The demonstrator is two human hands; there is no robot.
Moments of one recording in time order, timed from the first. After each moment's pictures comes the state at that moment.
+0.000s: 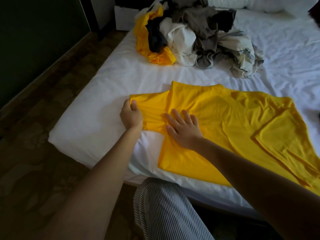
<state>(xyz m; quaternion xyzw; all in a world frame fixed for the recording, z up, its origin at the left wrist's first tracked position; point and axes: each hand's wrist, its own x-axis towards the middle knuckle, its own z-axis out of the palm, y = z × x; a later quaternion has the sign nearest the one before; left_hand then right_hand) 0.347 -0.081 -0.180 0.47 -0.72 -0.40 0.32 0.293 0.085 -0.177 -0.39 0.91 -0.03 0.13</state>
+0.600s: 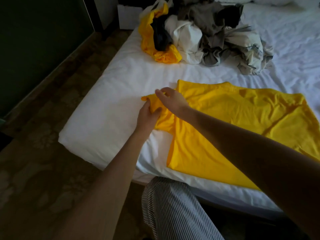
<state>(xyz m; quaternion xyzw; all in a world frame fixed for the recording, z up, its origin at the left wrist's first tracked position) 0.358 -0.068 -0.160 0.32 -0.77 -0.54 0.14 0.271 -0.004 -0.124 -0.27 0.88 -0.34 0.18</state>
